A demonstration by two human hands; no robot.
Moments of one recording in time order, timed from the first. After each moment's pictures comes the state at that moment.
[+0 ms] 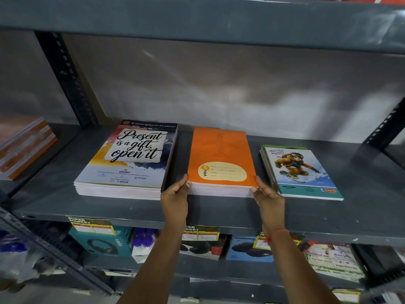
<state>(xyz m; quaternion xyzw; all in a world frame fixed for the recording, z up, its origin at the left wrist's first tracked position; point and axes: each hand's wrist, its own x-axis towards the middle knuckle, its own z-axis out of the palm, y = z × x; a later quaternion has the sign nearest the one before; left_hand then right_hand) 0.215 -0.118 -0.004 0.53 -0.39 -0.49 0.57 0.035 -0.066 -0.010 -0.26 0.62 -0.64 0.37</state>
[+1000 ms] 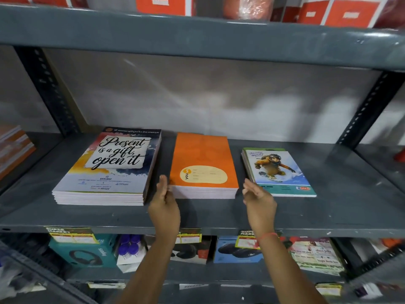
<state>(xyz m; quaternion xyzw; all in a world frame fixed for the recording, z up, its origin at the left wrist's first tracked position) 0.200 -0.093 0.005 0.53 -0.48 -0.37 0.59 0.028 -0.046 0.008 -0.32 0.71 -0.59 0.23</state>
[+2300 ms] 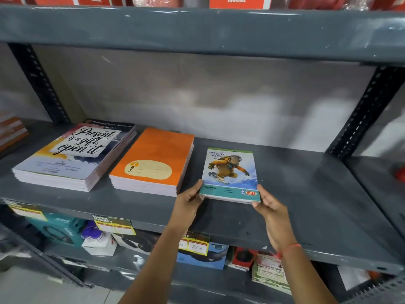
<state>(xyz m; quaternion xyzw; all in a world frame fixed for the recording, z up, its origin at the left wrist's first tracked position) 0.007 -0.053 -0.005 0.48 -0.51 -0.56 0.44 -0.188 -0.004 -0.012 -0.38 0.57 -0.57 0.45</state>
